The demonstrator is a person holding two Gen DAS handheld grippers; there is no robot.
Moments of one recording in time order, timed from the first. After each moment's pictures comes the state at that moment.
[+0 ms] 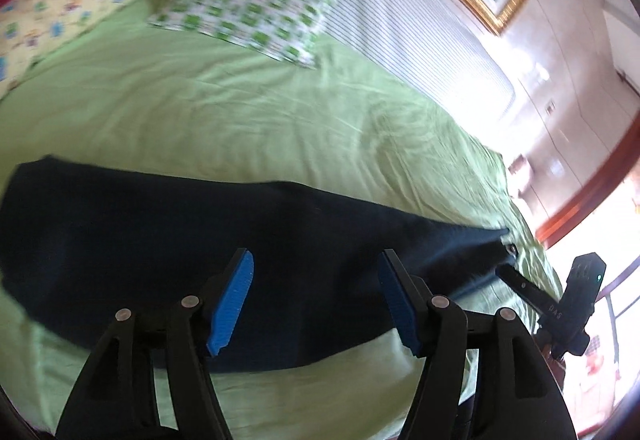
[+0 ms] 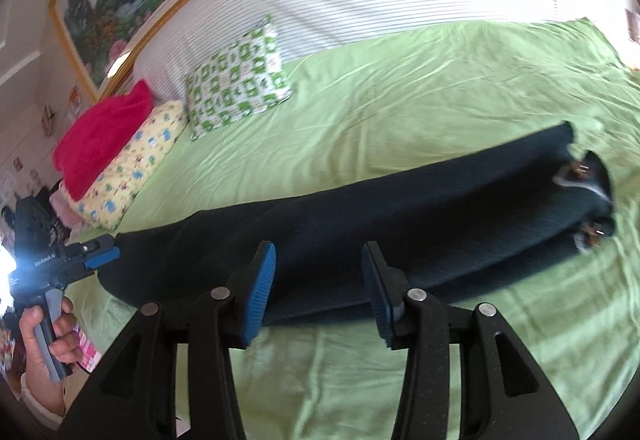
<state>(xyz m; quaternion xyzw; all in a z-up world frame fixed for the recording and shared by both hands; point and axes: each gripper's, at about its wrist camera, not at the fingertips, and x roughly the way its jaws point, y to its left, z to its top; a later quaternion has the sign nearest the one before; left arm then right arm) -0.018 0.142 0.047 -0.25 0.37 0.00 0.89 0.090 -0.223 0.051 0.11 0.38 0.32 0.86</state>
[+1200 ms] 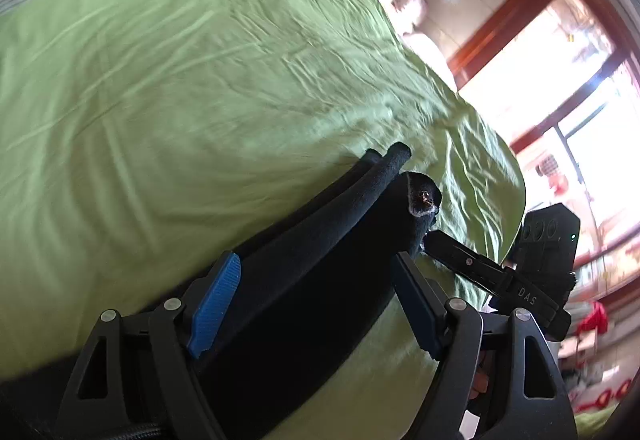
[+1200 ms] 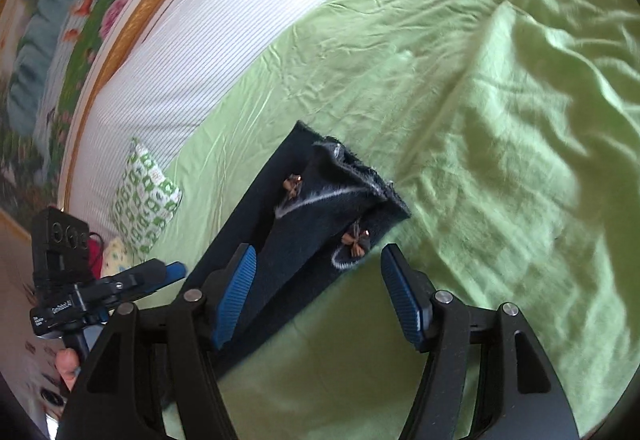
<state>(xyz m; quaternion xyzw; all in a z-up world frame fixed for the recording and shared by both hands) 0.221 -0.099 0.035 -0.08 0.52 -0.28 0.80 0.141 -0.364 0.007 0.33 0.41 0.14 0.84</state>
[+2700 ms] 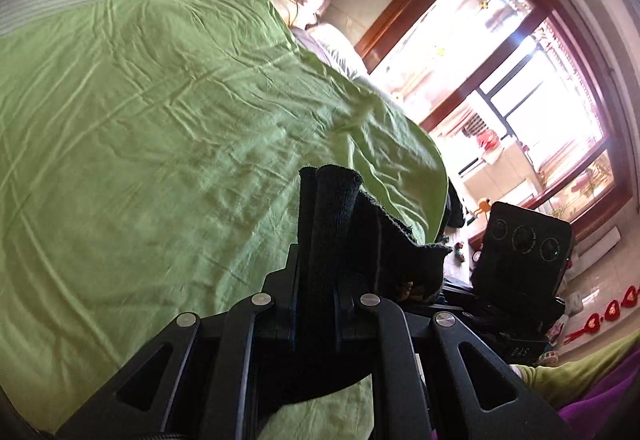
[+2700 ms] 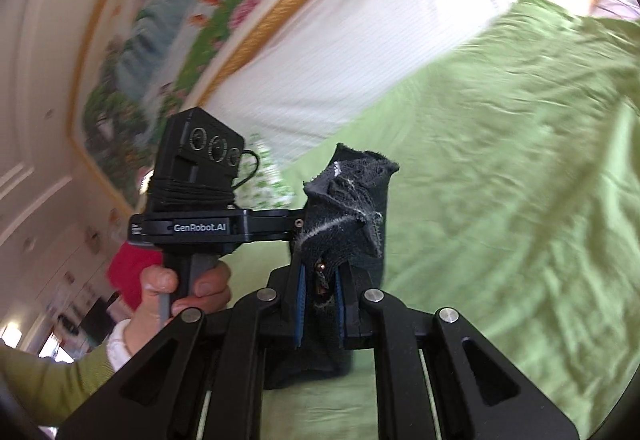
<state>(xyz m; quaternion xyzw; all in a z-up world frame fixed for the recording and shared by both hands) 0.224 -0.117 0.083 -0.07 0.47 -0.43 0.76 0.112 -0.330 0.060 0.29 0.28 0.34 0.85</state>
